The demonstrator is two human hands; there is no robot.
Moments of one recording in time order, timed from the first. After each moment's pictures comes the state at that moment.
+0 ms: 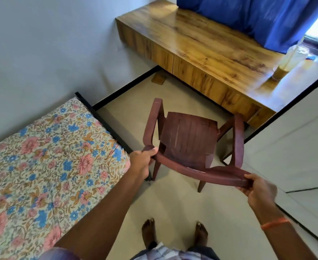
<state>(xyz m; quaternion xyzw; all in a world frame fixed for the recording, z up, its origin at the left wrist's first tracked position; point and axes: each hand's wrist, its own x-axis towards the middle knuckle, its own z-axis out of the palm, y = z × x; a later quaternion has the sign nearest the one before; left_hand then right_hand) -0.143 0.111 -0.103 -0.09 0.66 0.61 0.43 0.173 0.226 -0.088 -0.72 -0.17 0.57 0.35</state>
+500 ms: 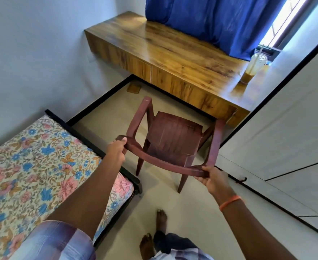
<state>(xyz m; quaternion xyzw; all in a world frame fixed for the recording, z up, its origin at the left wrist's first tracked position) -0.270 0.160 -0.103 -0.12 0.64 0.61 0.44 0.045 0.187 -0.074 -0.68 -0.14 0.63 0.35</state>
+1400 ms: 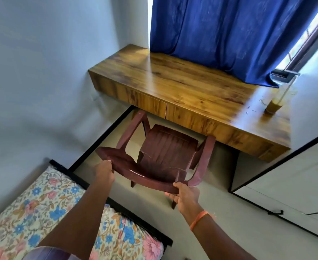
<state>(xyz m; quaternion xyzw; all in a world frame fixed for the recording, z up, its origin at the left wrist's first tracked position) -0.541 0.300 -0.115 -0.09 0.70 0.58 0.40 -0.270 0.286 -0.081 -0.68 -0.09 0.64 0.35</state>
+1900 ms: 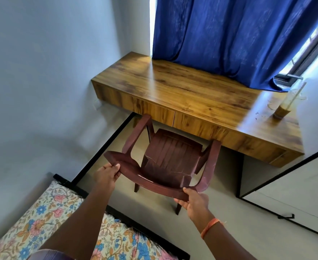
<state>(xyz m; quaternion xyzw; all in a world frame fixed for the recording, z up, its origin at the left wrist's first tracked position) -0.620 0.313 -0.115 -0.02 0.67 0.57 0.47 -0.330 0.305 -0.096 -0.68 -0.06 0.63 0.39</state>
